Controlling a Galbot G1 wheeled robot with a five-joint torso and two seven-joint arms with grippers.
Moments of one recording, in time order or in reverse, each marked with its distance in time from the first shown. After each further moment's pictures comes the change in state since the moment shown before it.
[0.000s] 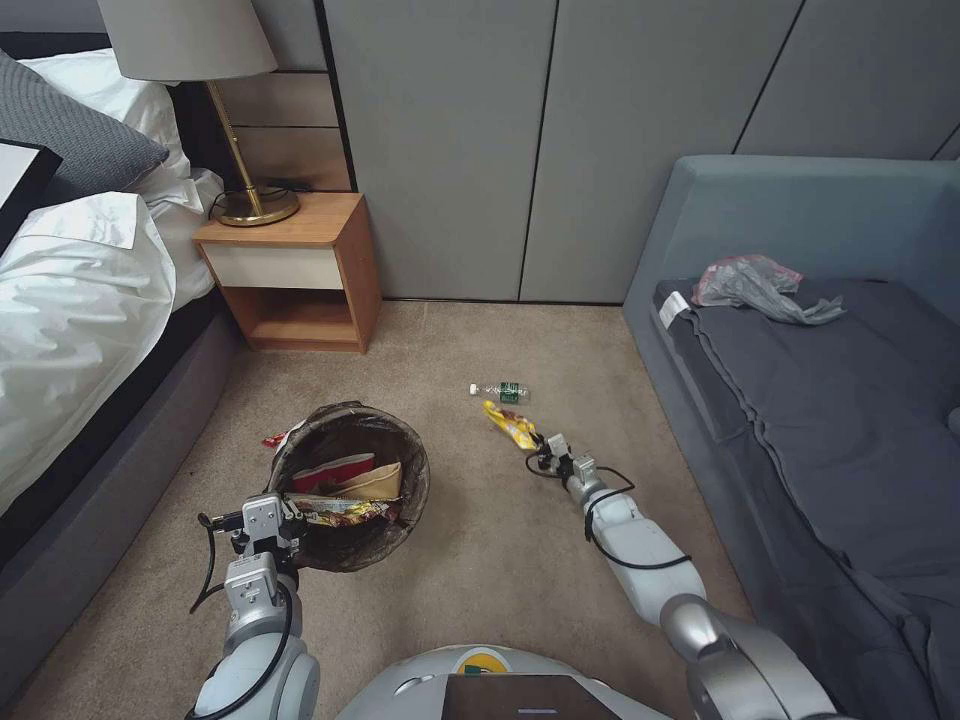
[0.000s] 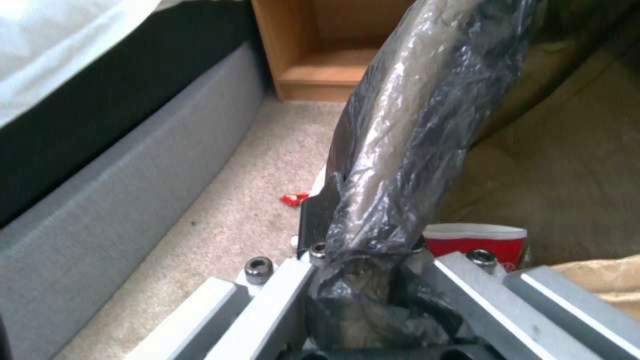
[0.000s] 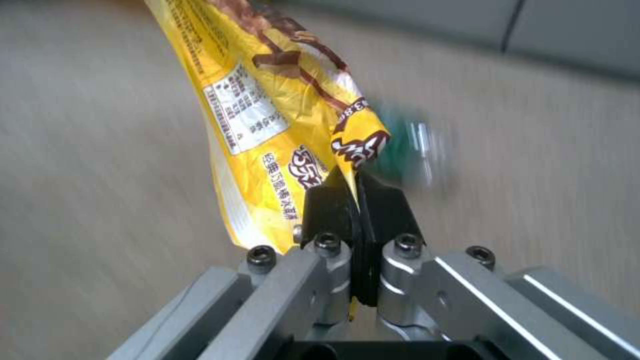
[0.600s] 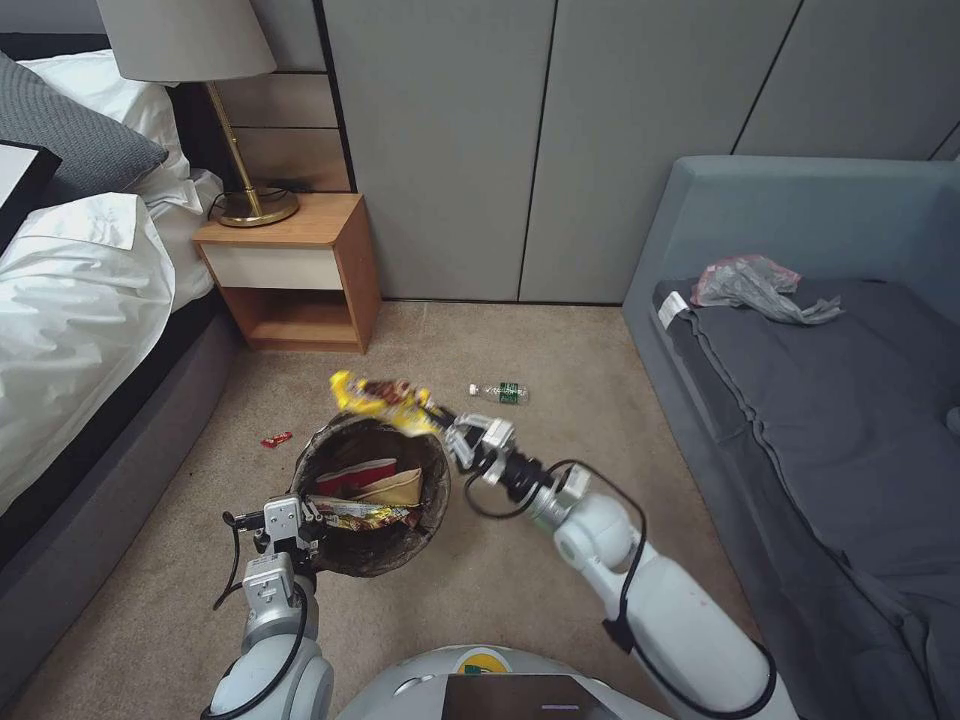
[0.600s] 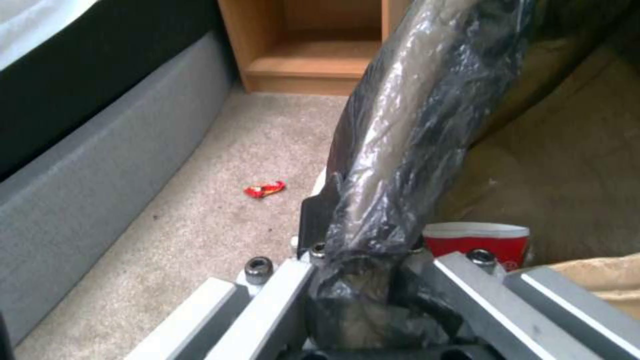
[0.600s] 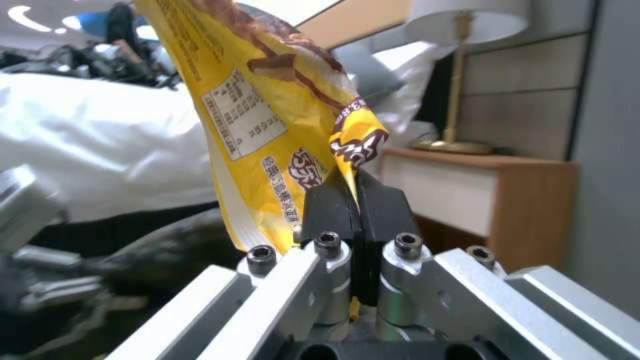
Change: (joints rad) left arm 0.006 0.011 0.053 -0.007 -0.016 0.015 0.009; right arm -0.344 -0.195 -0.276 1.101 0.251 -0.101 -0.138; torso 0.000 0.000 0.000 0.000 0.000
